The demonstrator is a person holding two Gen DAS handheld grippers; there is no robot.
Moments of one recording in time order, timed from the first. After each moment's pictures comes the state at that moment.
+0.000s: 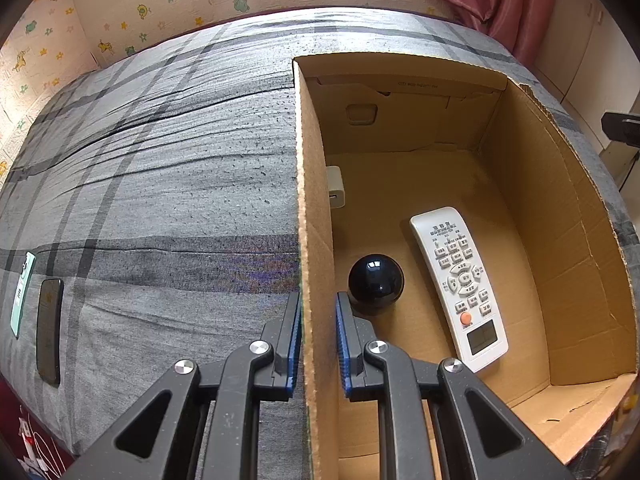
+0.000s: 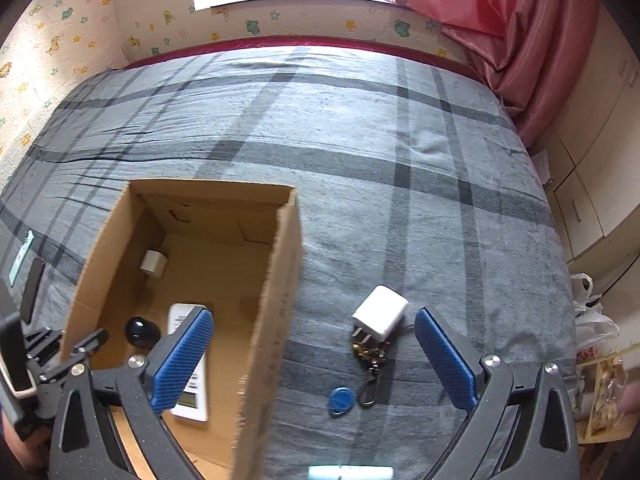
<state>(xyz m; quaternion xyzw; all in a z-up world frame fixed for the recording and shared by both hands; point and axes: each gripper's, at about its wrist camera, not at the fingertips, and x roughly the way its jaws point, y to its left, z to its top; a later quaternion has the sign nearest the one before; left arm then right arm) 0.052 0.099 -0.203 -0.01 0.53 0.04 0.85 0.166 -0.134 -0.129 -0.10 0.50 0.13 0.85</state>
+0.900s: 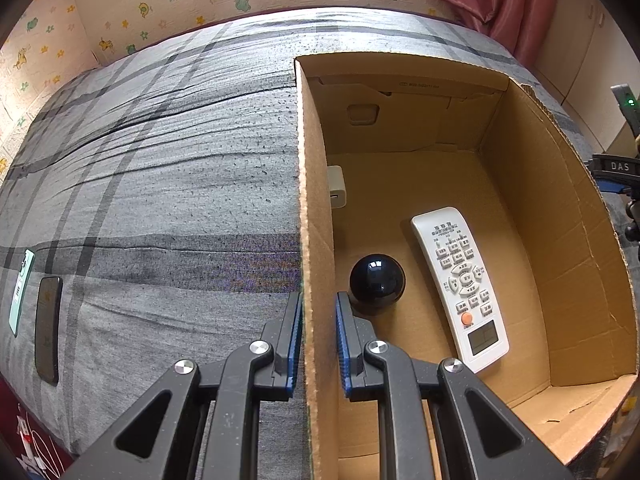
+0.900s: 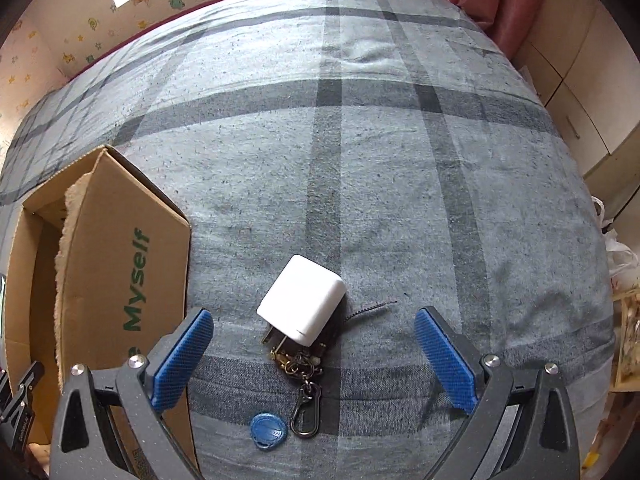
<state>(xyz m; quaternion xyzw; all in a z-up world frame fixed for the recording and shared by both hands) 0.052 0.102 -0.204 -0.01 0.53 0.04 0.85 0.231 -0.208 -0.225 -0.03 0.59 0.07 0.81</state>
